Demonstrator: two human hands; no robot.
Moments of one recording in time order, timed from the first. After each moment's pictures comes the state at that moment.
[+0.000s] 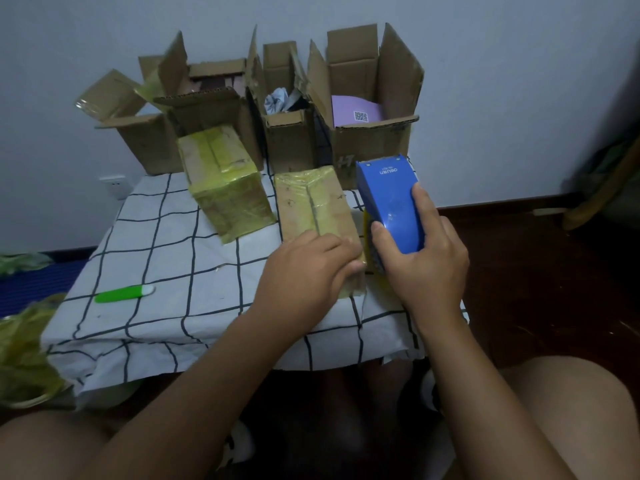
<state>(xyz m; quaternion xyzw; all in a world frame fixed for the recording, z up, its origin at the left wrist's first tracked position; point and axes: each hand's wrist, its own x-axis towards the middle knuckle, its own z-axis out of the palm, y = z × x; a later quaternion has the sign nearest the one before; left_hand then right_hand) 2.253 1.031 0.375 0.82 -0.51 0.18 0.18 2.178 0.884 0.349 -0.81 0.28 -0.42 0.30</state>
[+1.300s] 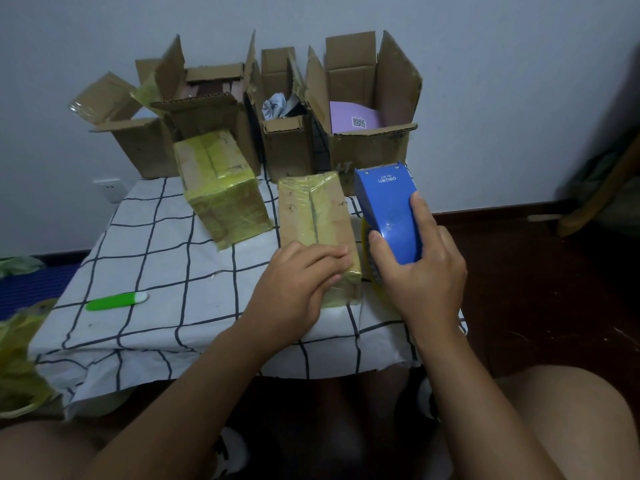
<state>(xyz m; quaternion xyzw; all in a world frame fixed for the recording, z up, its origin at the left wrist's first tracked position) 2.270 1.044 0.350 0.77 -0.55 0.14 0.29 2.179 0.886 0.345 -0.81 0.28 -0.43 0.29</state>
